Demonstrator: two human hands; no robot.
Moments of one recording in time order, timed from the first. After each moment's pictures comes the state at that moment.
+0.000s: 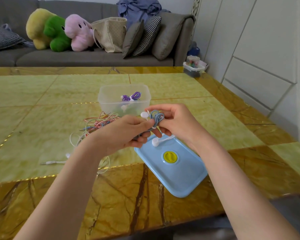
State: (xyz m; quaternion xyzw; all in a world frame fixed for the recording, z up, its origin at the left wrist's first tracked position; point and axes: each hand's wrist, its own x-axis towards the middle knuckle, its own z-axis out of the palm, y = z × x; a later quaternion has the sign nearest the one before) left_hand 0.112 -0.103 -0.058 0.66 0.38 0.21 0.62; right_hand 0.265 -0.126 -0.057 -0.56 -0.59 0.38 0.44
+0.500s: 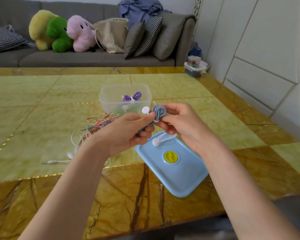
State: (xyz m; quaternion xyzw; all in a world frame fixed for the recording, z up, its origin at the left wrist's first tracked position) left_hand 0.119 -0.106 -0.058 0.56 0.32 0.28 0.71; right_hand 0.267 -0.129 -0.055 -0.53 -0.53 0.45 0.49
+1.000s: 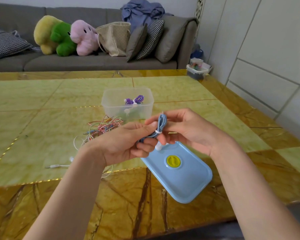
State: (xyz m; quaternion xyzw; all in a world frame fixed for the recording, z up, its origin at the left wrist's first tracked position) left_hand 0.108 -0.111 -0.054 0.57 0.26 0.18 0.76; right_hand 0.276 -0.142 -0.040 -0.44 -0.60 0.54 0.39
